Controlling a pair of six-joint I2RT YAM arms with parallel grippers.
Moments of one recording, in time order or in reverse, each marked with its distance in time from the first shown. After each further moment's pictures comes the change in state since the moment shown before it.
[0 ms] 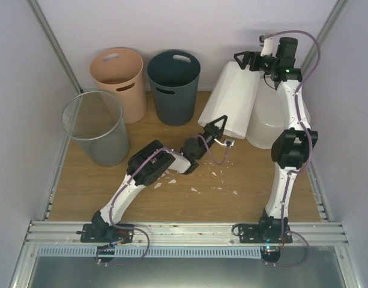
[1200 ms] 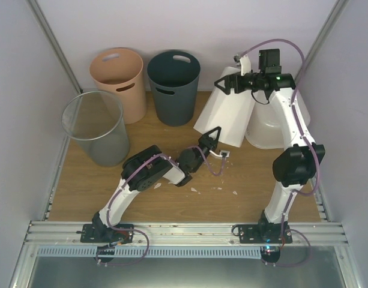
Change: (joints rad) left arm -0.064 -0.119 -0.262 0.040 -0.138 0.011; right arm 0.158 -0.289 -0.278 -0.309 -0.011 -0.239
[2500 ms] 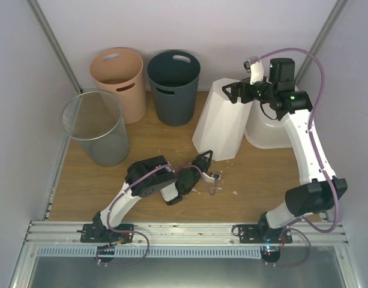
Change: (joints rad) left arm -0.116 -0.006 -0.304 0.007 -0.178 -0.056; right arm 0.052 -0.376 -0.322 0.056 0.222 0.051
